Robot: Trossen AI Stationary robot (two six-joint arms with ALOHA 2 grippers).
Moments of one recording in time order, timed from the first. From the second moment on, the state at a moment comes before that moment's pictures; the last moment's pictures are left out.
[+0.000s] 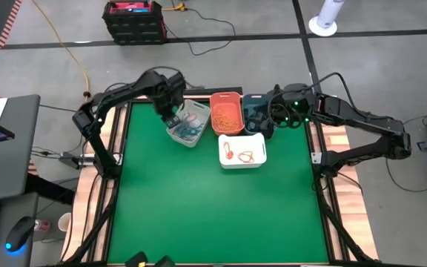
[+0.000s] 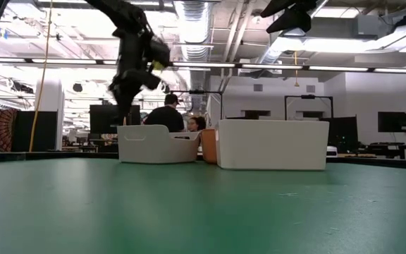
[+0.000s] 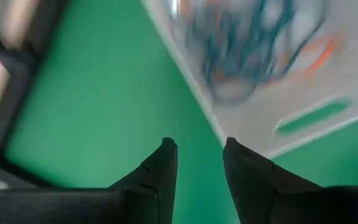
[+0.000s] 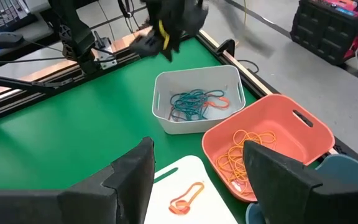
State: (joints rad) left arm 0.70 1.74 1.54 -1.29 -0.05 0.09; right arm -0.28 1.13 1.26 -0.63 0.05 0.20
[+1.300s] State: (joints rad) left arm 0.55 1.68 1.32 -0.91 0.13 -0.06; right arm -0.28 1.13 1.26 -0.62 0.05 0.18
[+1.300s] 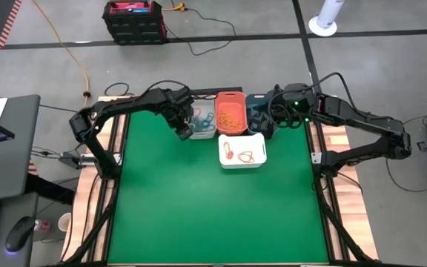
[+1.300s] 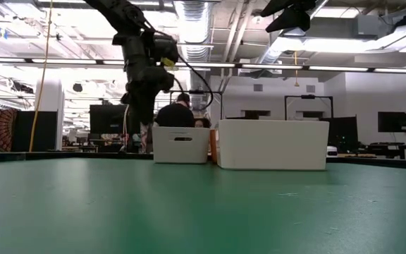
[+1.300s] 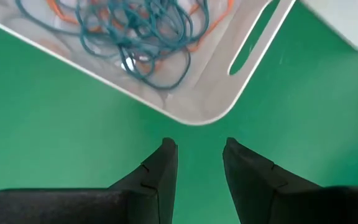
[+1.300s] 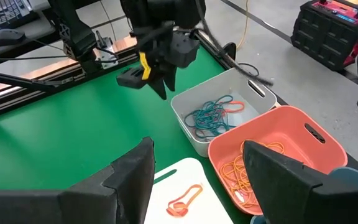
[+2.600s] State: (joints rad) left arm 0.61 2.09 1.65 -0.67 -0.07 0.04; right arm -0.28 1.13 1.26 -0.58 0.09 0.22
